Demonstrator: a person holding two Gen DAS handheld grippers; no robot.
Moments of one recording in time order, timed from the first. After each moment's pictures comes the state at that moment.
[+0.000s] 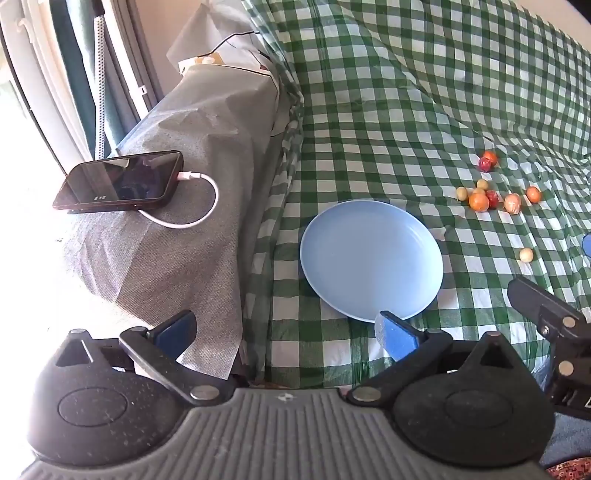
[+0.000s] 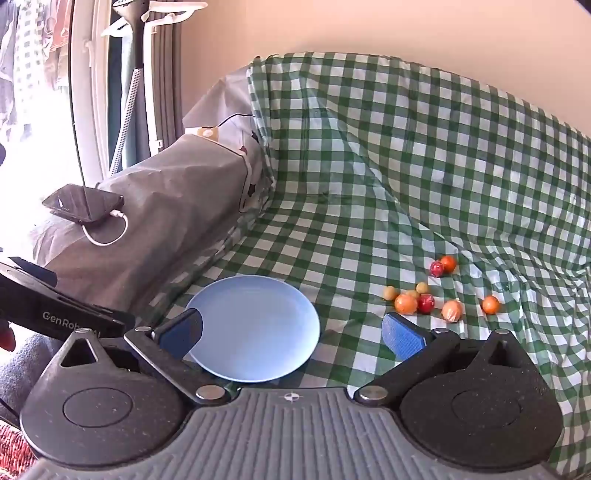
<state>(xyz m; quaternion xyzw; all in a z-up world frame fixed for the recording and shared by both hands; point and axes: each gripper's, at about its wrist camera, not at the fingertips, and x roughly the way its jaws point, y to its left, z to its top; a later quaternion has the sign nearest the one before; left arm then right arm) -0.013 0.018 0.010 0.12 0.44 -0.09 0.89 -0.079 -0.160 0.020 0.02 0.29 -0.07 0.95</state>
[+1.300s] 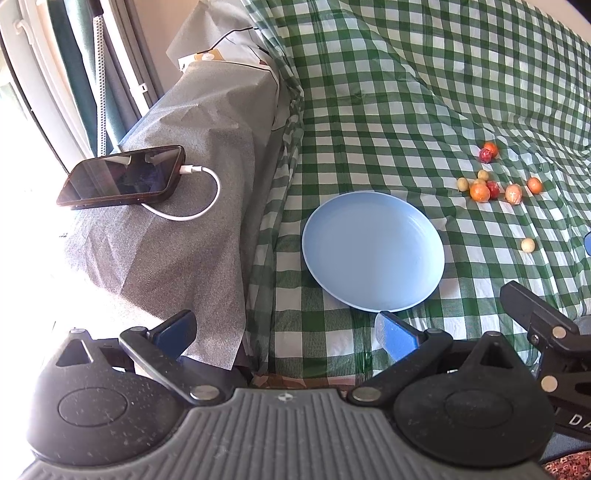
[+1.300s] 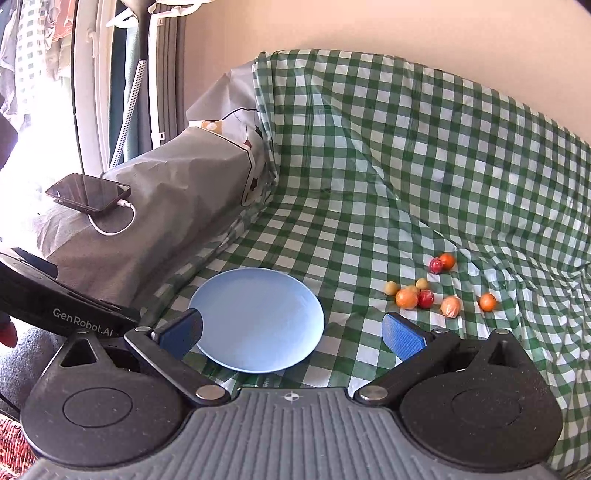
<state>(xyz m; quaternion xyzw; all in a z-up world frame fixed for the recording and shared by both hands) -0.018 0.021 0.009 0.13 0.44 -0.09 0.88 -0.085 -0.144 0.023 0.01 0.30 -0.08 0.95</state>
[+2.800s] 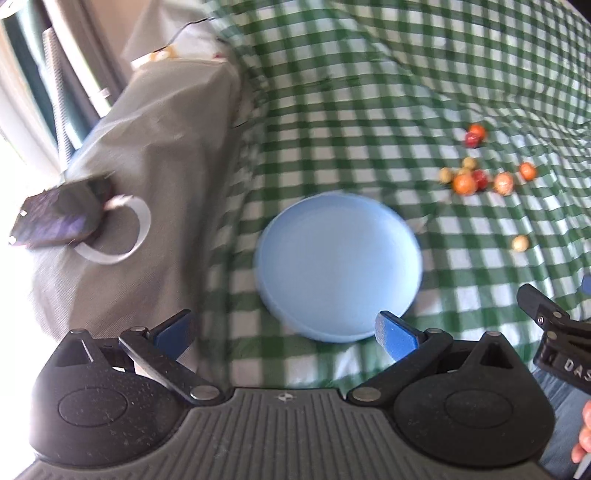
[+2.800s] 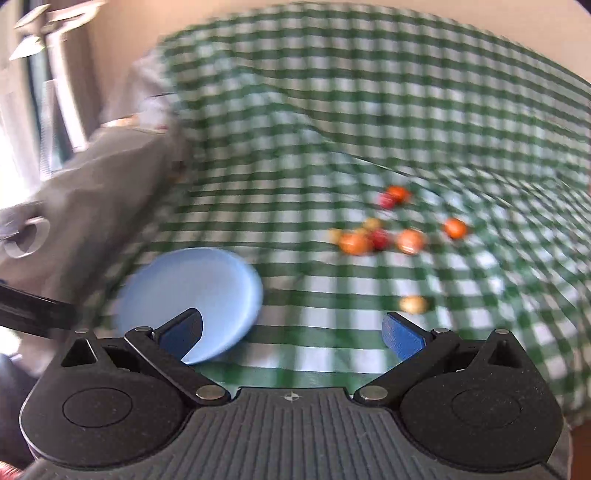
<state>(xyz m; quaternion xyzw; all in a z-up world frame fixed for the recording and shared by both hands) 0.024 -0.054 -0.003 0.15 0.47 -0.12 0.86 -0.075 -0.230 -0.030 0.12 0.33 -0.19 0.92</state>
